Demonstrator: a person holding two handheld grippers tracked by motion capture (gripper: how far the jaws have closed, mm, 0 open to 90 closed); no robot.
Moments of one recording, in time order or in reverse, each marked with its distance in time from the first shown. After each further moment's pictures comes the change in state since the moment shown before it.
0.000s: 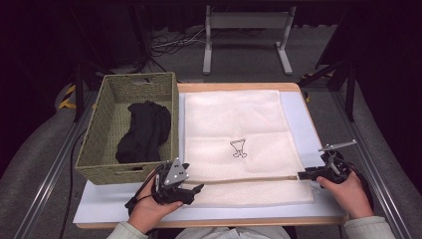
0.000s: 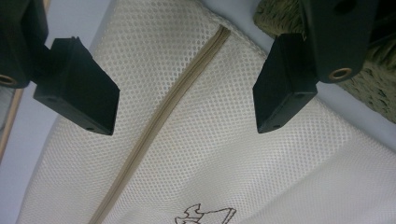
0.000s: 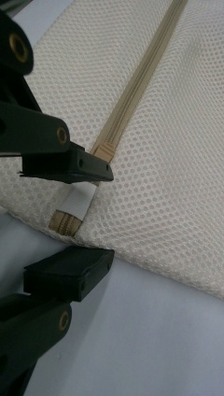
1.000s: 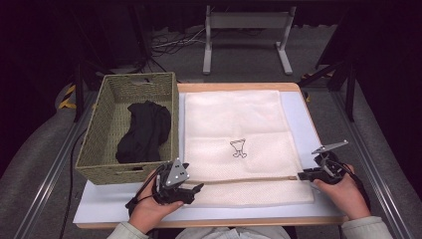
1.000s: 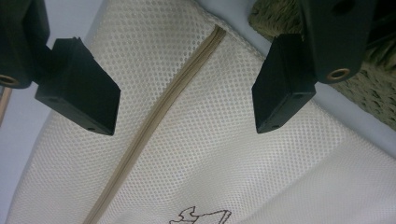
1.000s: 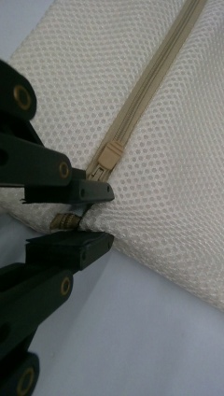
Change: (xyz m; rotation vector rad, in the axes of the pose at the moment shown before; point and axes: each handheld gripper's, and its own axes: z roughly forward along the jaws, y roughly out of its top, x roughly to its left) left arm -0.001 0.000 0.002 0.007 0.026 0.011; right arm 0.017 0.004 0.005 0.053 -0.099 -0.106
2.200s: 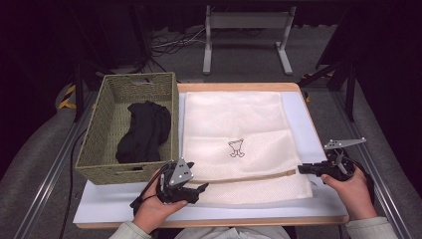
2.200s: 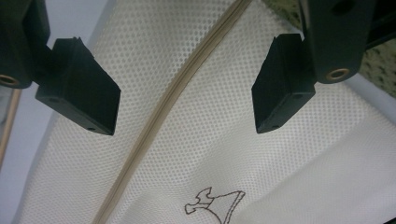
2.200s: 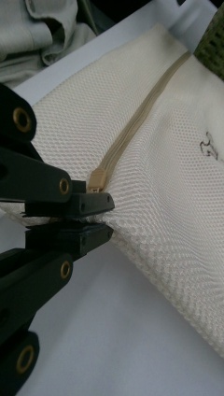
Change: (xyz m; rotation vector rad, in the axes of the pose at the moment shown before) left arm -0.006 0.011 0.006 -0.039 -0.043 0.010; right arm -0.005 0.002 -0.031 -0.222 0.235 -0.014
